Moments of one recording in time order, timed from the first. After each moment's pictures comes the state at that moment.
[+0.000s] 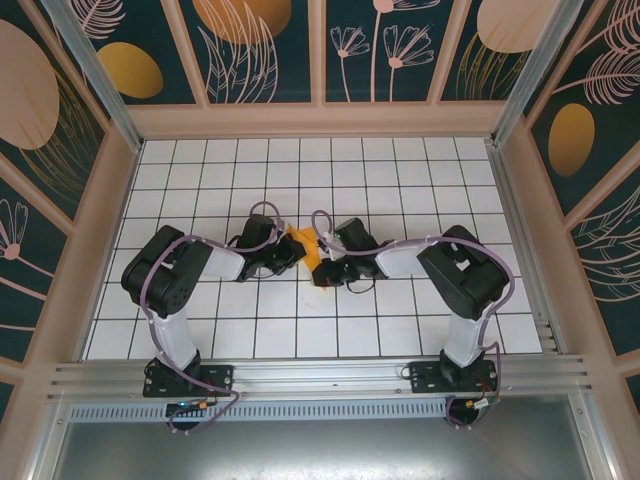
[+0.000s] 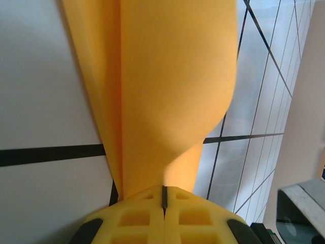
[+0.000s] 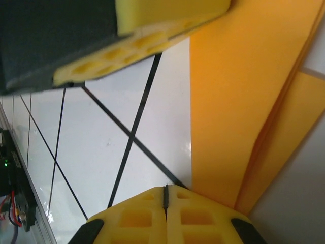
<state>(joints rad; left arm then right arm) -0.49 1.86 0.70 0.43 0.49 -1.09 0.72 1.83 0.82 0.04 -0.61 0.50</state>
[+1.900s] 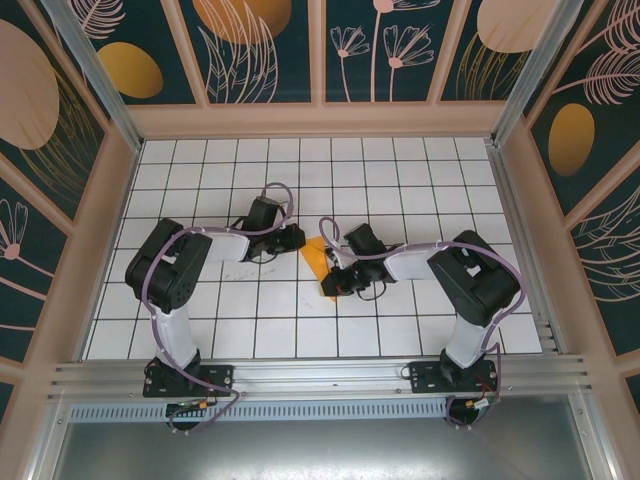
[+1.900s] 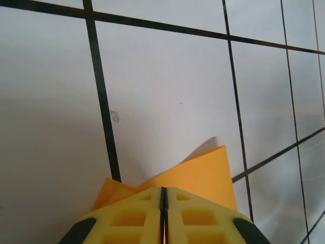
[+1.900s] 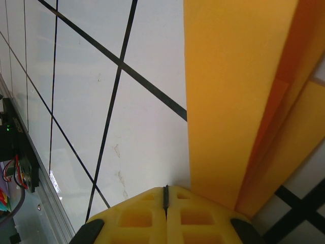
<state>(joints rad) -0.47 1.90 0.91 0.17 0.39 -0.62 0.69 1.77 0.76 -0.05 -0.68 0.44</state>
